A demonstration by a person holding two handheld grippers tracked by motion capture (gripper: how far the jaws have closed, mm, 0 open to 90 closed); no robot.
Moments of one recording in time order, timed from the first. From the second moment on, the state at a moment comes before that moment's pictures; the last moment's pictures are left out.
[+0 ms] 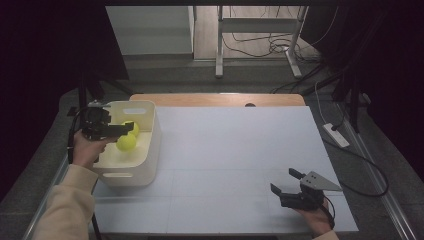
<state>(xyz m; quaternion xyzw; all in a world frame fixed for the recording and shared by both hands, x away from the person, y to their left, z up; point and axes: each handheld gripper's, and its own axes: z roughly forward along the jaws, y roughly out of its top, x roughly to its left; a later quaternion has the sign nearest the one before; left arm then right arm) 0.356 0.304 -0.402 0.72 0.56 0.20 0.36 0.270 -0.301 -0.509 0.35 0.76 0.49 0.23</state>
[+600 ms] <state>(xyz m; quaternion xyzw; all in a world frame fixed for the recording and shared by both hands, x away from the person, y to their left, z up) 0.320 0.290 -0.395 0.72 0.49 0.18 0.46 0.273 -0.304 -0.507 0.35 0.76 0.50 0.23</state>
